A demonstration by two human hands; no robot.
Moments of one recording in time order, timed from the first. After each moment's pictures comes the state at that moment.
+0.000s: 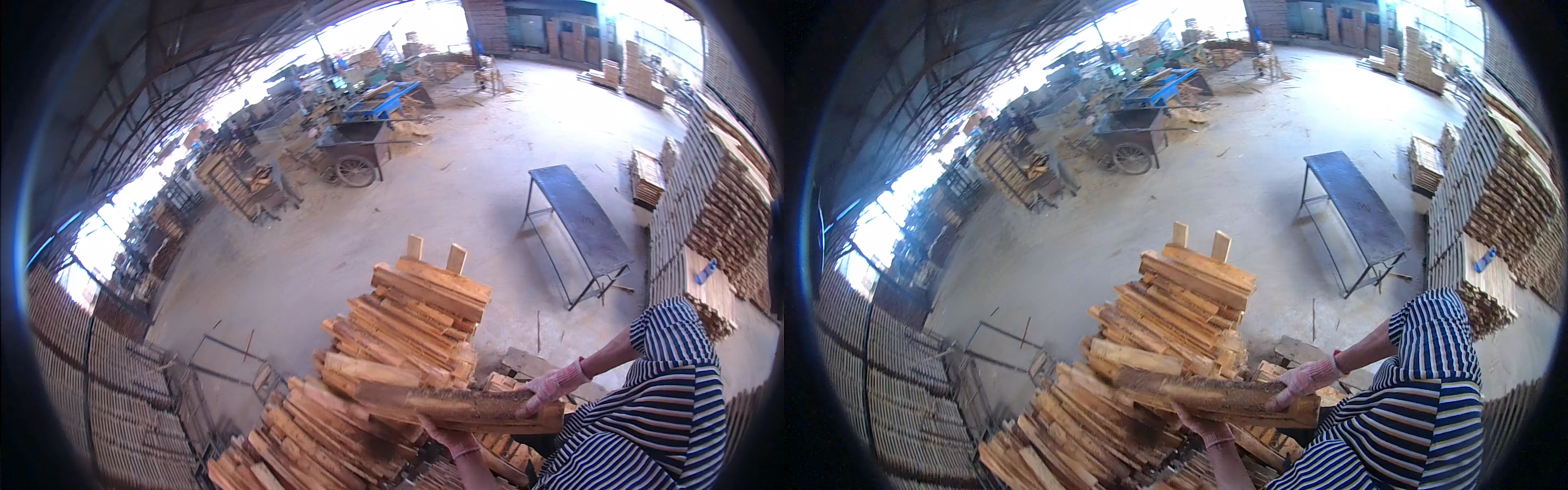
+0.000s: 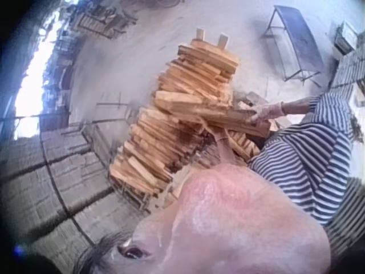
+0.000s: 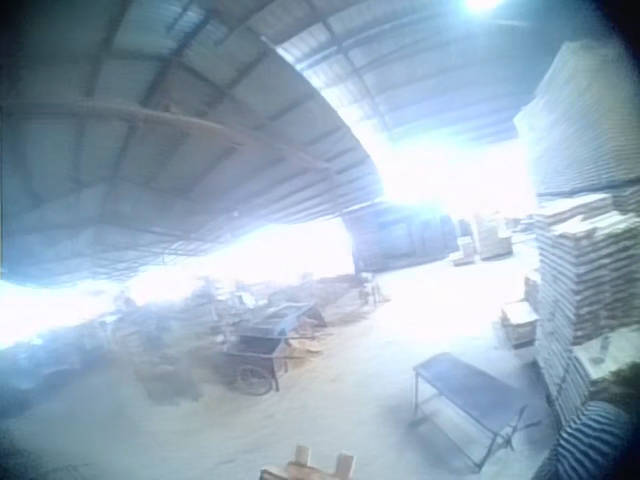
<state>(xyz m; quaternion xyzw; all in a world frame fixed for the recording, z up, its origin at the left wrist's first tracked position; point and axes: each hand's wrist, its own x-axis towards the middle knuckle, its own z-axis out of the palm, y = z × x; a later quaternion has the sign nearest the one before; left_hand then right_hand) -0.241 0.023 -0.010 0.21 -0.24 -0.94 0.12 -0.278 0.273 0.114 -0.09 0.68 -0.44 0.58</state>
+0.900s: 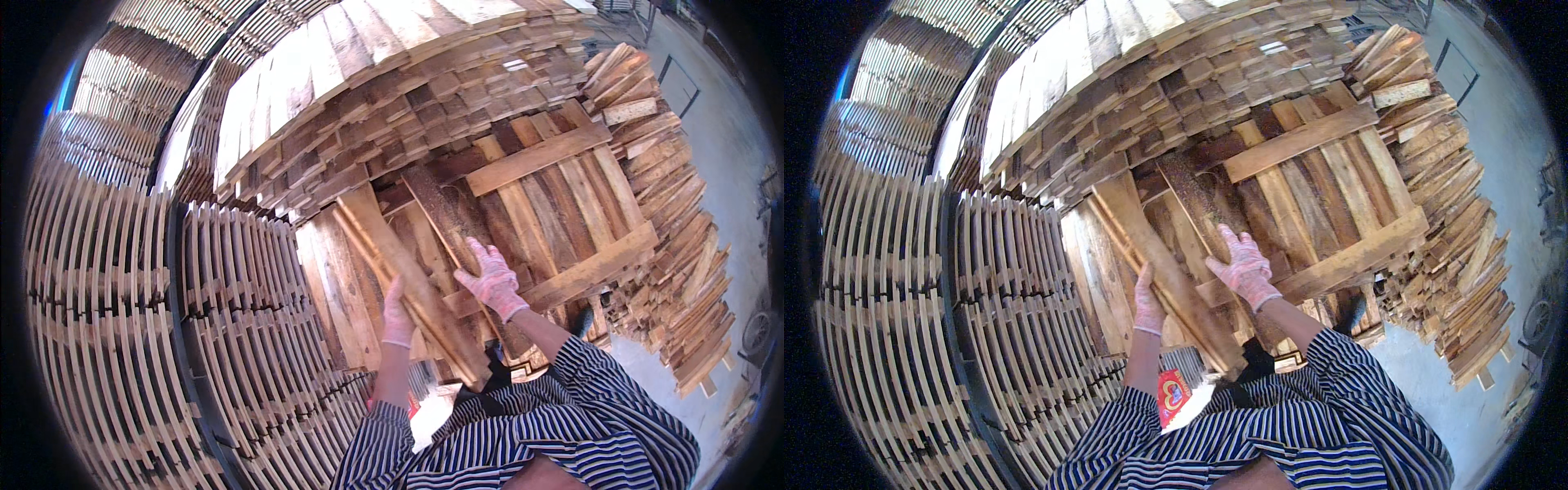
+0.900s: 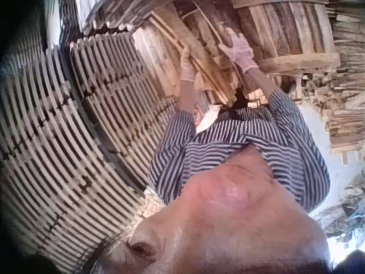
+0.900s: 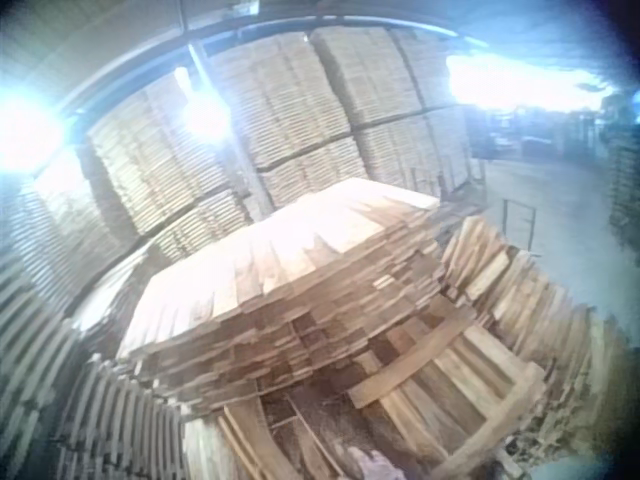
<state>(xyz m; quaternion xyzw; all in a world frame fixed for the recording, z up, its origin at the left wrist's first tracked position) 0.381 0.217 0.085 0.53 -0.03 -0.51 0.68 0.183 0.091 0.107 -0.74 0.52 -0.07 0.42</state>
